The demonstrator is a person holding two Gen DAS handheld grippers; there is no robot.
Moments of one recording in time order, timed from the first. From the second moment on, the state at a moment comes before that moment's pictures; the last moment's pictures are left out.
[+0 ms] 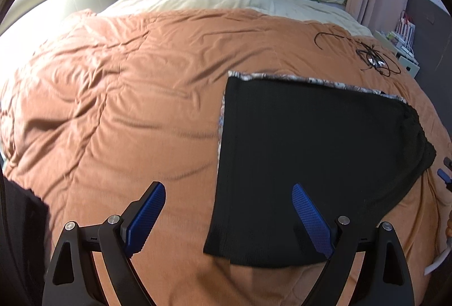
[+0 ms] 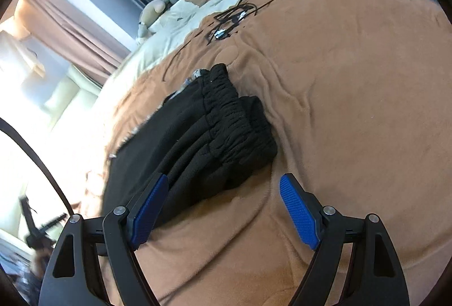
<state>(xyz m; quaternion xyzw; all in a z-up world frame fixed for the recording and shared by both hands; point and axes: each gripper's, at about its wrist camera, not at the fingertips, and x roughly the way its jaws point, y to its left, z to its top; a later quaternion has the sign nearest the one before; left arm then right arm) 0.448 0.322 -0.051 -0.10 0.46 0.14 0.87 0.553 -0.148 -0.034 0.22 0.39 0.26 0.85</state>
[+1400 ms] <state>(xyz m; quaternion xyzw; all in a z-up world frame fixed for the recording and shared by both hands) 0.404 0.327 -0.153 -0.29 0.47 0.11 0.83 0.592 -0.153 -0.092 0.33 0.41 0.28 0.81</state>
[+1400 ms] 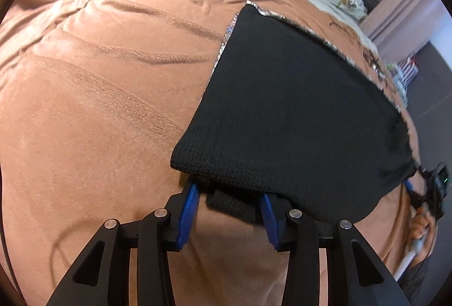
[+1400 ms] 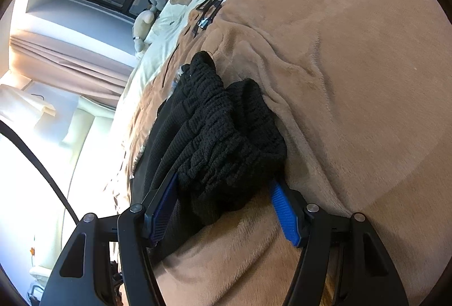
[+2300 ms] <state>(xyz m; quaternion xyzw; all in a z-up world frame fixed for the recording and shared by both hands) 0.403 0.332 -0.146 -0.29 0.46 0.14 0.83 0.584 -0.189 -0.102 0.37 0.38 0.24 0.81</state>
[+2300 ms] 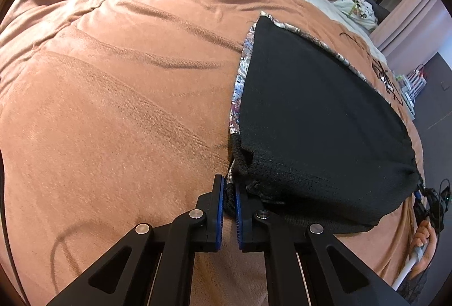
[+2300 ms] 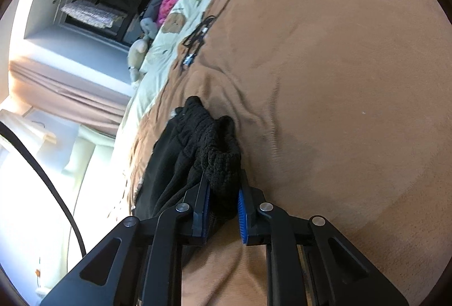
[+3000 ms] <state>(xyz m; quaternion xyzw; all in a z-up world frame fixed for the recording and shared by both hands) 0.406 0.331 -0.146 -0.29 0.46 0.14 0.83 0.587 -0.153 -0.096 0.31 0.43 0.28 0.80</state>
